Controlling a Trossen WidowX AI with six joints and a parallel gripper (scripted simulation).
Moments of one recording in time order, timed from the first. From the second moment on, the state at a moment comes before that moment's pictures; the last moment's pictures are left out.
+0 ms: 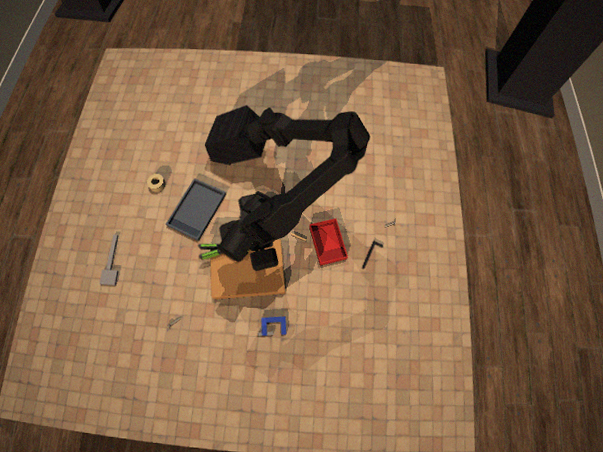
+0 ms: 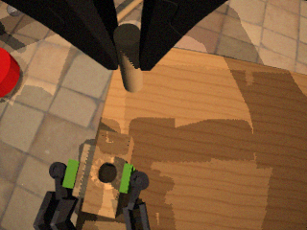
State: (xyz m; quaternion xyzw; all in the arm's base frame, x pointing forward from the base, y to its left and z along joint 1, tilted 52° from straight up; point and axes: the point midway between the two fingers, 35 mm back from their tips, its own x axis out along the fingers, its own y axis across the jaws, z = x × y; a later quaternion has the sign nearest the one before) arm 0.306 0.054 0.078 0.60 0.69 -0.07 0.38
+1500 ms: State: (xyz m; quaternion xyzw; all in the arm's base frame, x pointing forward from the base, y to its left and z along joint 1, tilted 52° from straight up) arm 0.293 0.073 0.118 0.61 0.69 -0.09 0.37
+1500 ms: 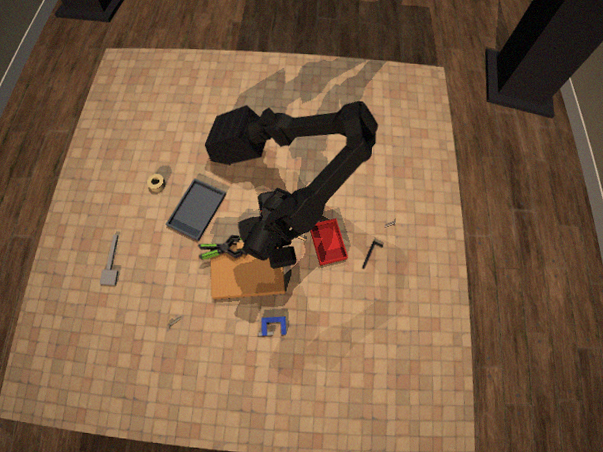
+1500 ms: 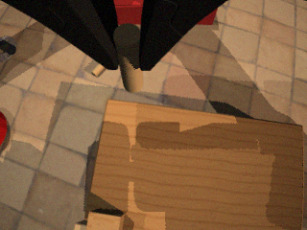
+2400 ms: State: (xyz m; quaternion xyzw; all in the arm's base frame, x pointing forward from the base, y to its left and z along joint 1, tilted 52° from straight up) arm 0.282 0.085 0.141 0.62 0.69 -0.10 0.37
